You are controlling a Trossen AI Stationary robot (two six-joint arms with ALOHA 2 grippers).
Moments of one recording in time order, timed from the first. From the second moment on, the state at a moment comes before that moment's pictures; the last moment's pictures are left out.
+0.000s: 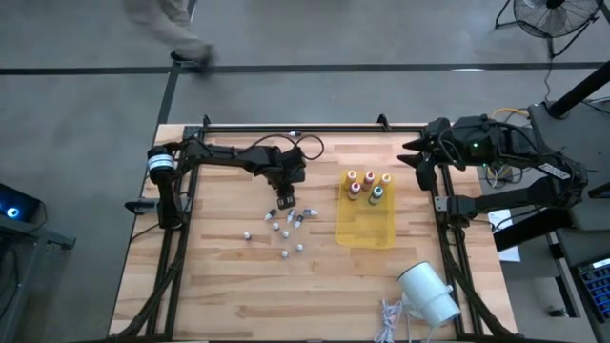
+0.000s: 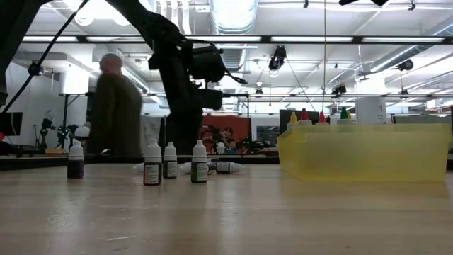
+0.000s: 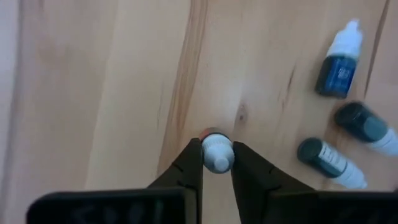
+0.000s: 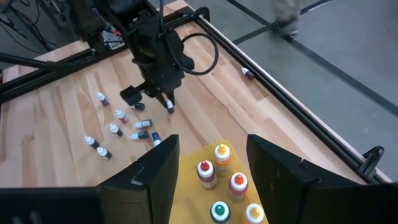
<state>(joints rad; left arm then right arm) 0.31 1.82 1.22 -0.59 0.09 0.08 -0.14 0.91 1.37 -1.07 0.21 0.34</state>
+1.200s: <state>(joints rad) 0.13 1.86 1.84 -0.80 0.19 0.02 -0.14 0.84 1.36 -1.13 0.27 0.34</state>
